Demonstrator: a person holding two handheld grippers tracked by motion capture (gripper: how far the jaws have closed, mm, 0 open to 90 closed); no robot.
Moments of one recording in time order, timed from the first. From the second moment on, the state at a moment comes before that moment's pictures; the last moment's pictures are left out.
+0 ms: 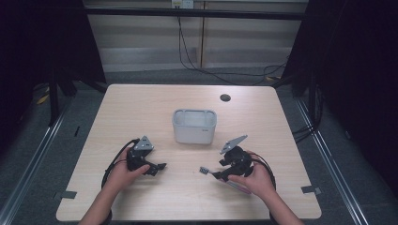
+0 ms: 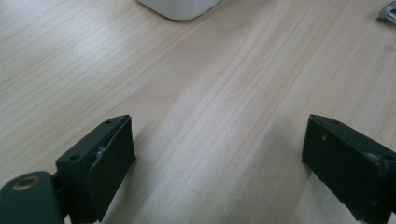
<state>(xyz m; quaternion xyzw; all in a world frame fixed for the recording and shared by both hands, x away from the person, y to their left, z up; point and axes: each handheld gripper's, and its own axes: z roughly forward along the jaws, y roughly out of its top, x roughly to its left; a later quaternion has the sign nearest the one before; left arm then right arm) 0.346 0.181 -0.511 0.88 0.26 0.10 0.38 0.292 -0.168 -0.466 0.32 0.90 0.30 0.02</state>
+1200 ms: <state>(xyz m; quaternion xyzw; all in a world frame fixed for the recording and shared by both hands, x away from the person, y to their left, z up) 0.343 0.181 -0.511 0.88 0.27 0.10 0.38 0.303 -0.153 -0.469 0.34 0.90 0.27 0.00</state>
